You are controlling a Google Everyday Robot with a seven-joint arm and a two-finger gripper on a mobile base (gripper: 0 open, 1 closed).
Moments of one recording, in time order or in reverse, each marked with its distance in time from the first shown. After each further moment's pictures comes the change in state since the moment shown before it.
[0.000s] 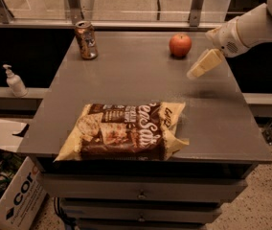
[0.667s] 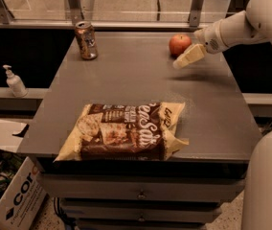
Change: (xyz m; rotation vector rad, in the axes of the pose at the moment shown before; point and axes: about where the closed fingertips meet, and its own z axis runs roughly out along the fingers) arm -0.011 -0.054 0.061 -0.001 -0.130 0.110
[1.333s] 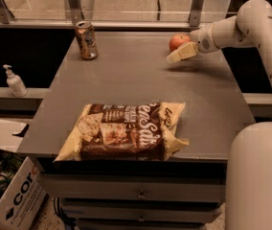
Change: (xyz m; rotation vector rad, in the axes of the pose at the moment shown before) arm -0.007 -0.030 0.037 0.028 -0.086 0.090
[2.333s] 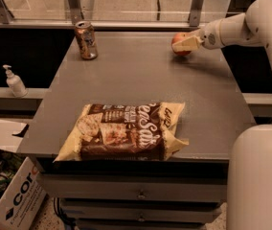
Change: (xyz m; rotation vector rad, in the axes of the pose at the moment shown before) arm -0.011 -0.012 -0.016 0.006 -0.071 0.096
